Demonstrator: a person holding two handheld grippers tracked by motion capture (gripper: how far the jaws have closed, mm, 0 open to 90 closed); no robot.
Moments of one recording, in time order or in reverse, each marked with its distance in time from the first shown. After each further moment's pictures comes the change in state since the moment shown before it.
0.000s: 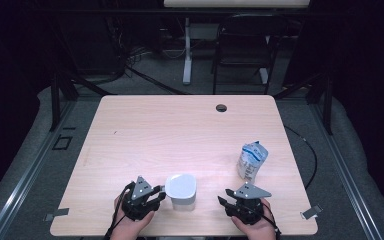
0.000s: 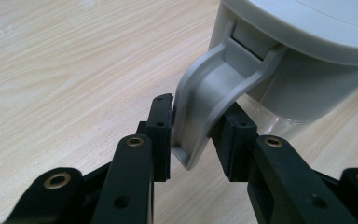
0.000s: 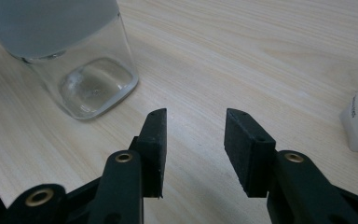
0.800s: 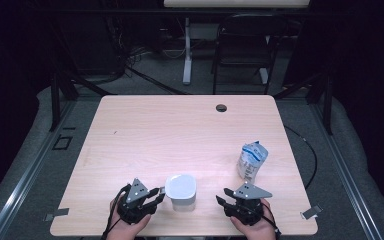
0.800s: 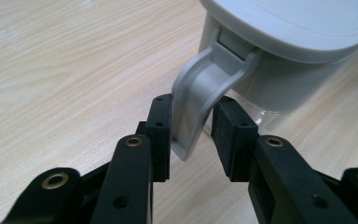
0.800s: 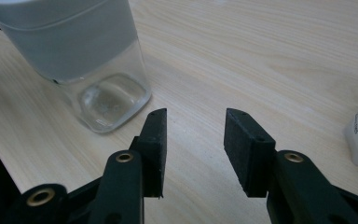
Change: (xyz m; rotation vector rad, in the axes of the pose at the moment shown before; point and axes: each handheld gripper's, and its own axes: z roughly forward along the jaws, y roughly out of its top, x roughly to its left) left arm -0.002 0.000 -0.017 -0.002 -0.028 -0.004; right arm 0.007 0.010 -0.008 -0.026 0.016 -0.008
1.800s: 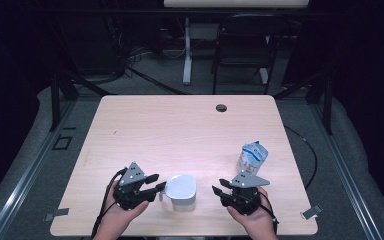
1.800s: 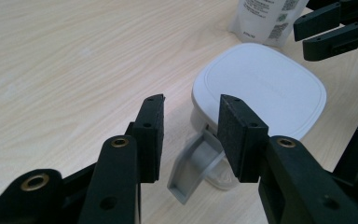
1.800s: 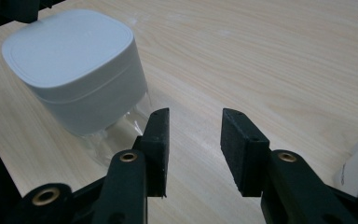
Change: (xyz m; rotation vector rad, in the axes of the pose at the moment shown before) left arm 0.012 0.051 -0.019 -0.039 -0.071 0.026; right arm 0.002 0.040 -0.003 -0.016 0.013 -0.025
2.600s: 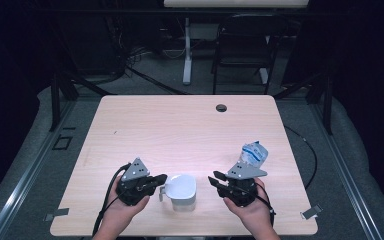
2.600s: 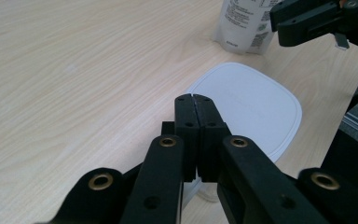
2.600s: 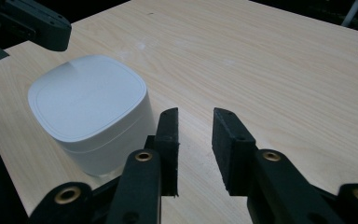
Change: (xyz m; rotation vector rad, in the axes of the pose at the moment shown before) left arm -0.002 0.012 0.001 -0.009 -0.052 0.033; right arm 0.003 0.029 -0.001 -0.032 0.021 -0.037
